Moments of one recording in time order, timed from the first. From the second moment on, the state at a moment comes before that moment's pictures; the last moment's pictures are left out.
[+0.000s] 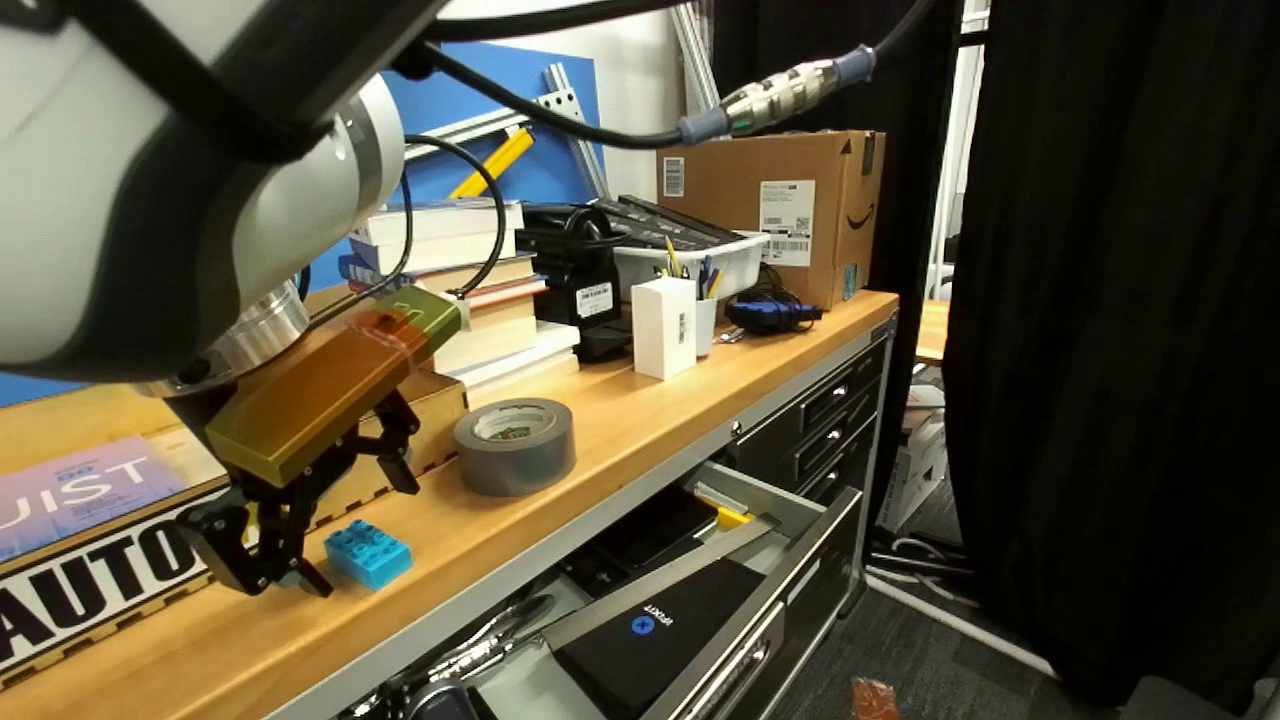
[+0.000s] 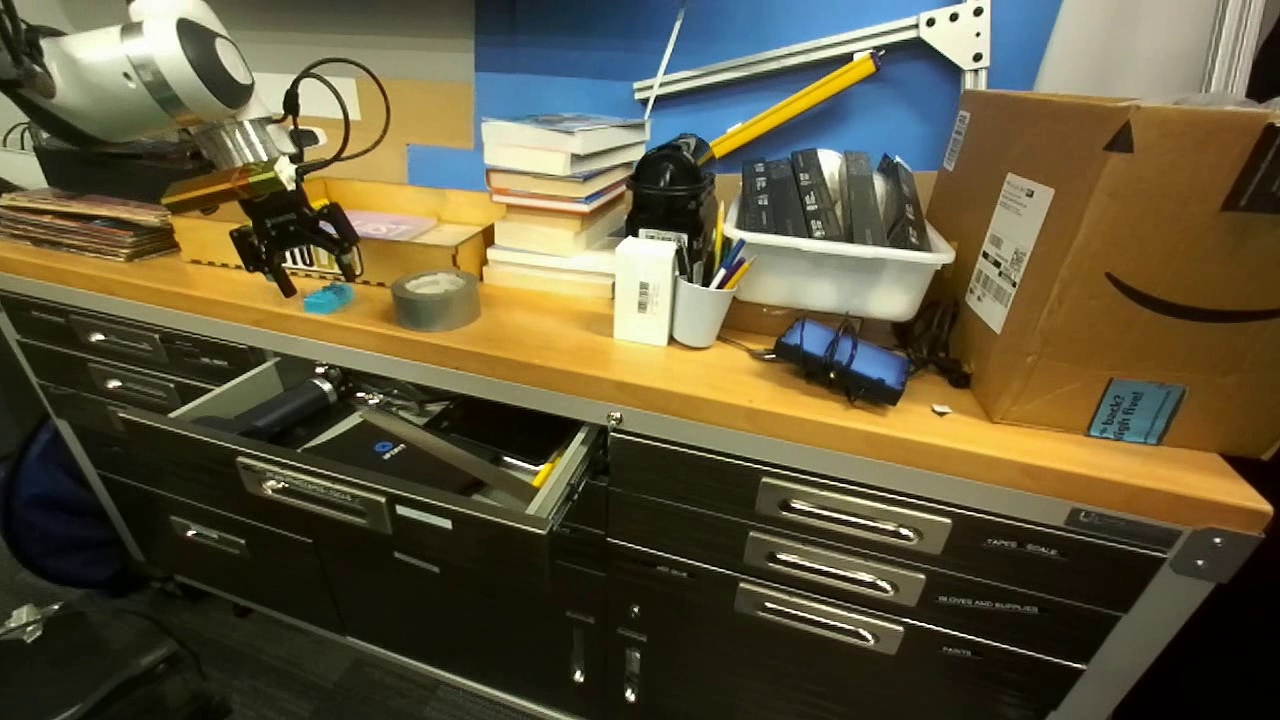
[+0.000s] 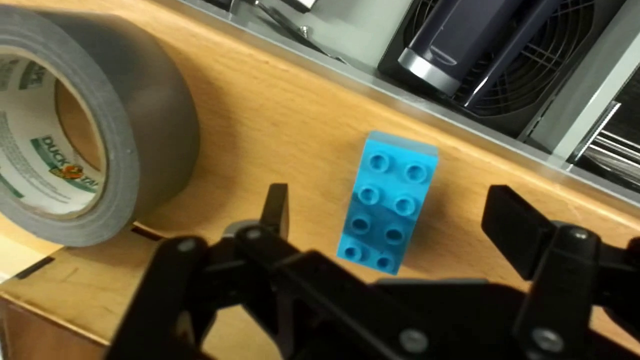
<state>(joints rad) 0.44 0.39 0.26 -1.72 -0.45 2.03 0.28</state>
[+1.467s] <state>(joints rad) 0.23 0.04 0.19 -2.12 -0.29 2.00 0.00</state>
